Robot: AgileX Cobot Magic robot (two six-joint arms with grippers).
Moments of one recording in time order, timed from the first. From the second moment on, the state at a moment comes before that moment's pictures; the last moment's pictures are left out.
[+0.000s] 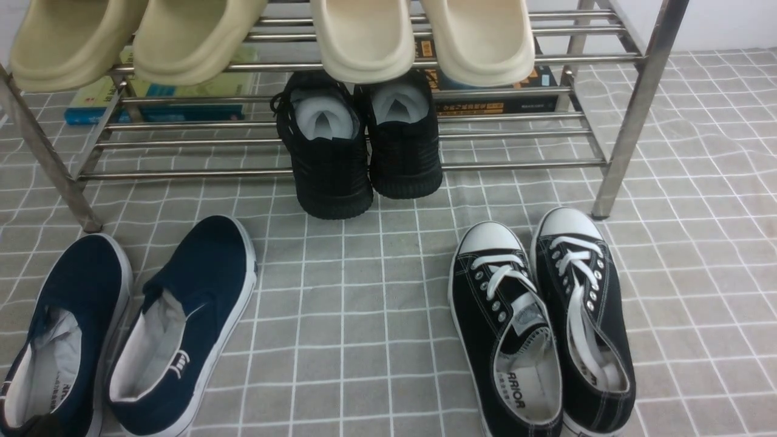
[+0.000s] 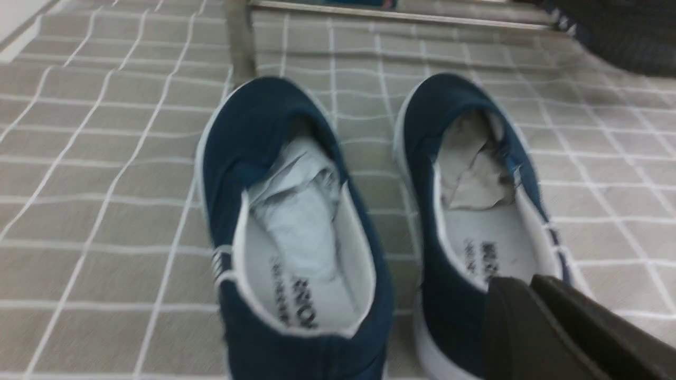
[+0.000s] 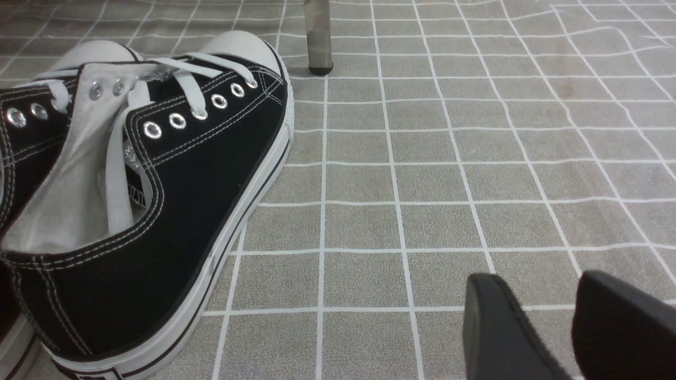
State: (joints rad) right arm 0.03 -0.01 0.01 0.01 0.39 0.04; left arm -0.03 -0.01 0.03 0.03 0.34 -0.09
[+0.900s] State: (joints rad) right arm 0.03 -0.01 0.01 0.01 0.39 0.04; left arm 0.00 -0.01 0.03 0.06 0.37 -0.09
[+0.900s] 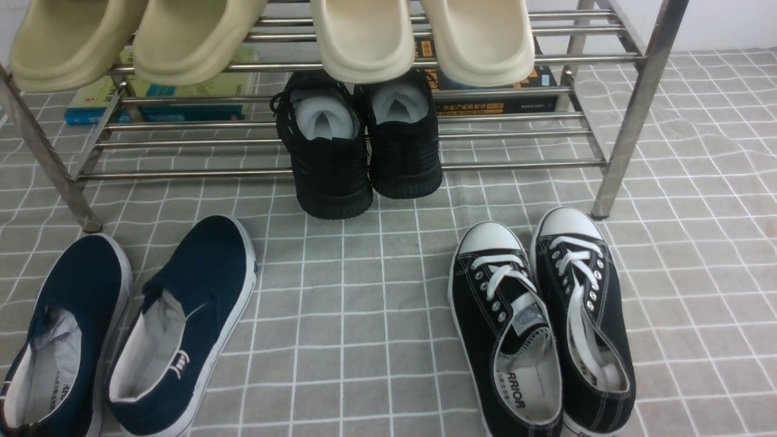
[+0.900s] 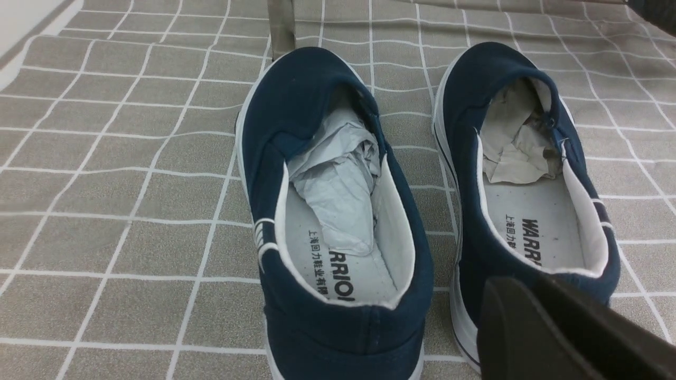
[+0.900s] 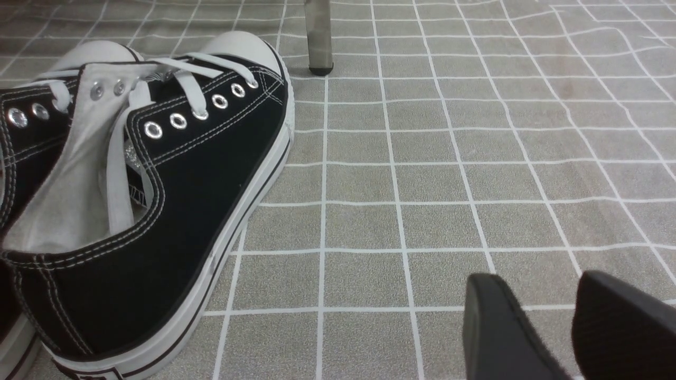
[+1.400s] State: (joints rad) right arm 0.03 -0.01 0.01 0.01 0.39 0.04; left arm 0.00 -0.01 0.03 0.06 0.37 -0.09
